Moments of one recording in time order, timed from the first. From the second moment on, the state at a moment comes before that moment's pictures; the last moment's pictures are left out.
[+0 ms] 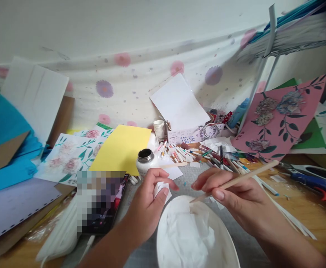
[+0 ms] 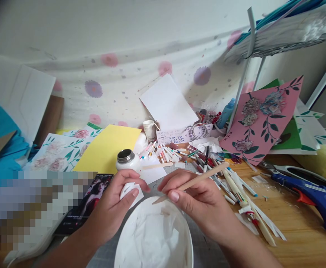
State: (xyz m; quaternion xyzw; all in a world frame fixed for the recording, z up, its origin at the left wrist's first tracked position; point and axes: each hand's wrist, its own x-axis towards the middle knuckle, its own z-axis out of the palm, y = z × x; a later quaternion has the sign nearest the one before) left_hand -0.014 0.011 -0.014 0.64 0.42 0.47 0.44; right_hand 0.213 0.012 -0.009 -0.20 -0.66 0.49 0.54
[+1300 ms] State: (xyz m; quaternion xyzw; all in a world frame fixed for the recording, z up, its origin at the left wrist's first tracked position) left_hand -0.005 0.000 -0.005 0.59 0.40 0.49 0.51; right_hand 0.192 0.002 -0.002 -0.17 -0.69 0.38 0.59
